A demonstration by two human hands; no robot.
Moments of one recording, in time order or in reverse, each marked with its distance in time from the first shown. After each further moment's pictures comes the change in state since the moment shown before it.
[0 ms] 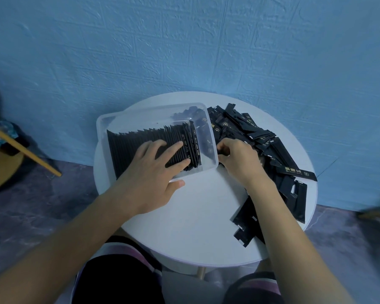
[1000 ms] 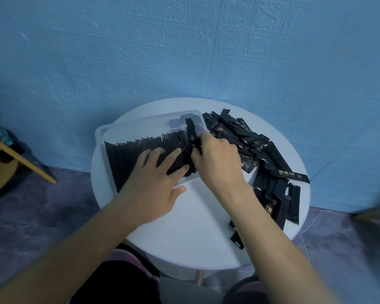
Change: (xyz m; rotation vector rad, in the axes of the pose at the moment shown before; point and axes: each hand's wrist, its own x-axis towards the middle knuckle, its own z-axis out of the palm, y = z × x) left_hand -0.001 0.015 0.002 0.019 0.057 -0.020; right_hand -0.035 -0.086 -0.016 -0.202 0.175 -0.116
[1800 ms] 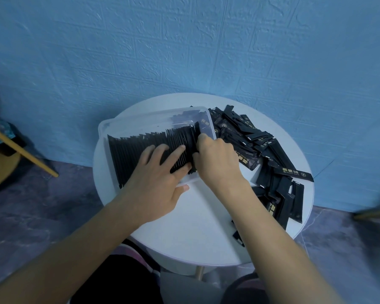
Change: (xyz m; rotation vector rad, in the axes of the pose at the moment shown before) left_hand -0.003 0.005 -0.002 0.028 -0.006 0.002; right_hand 0.002 -0.006 0.004 -0.057 -0.172 0.046
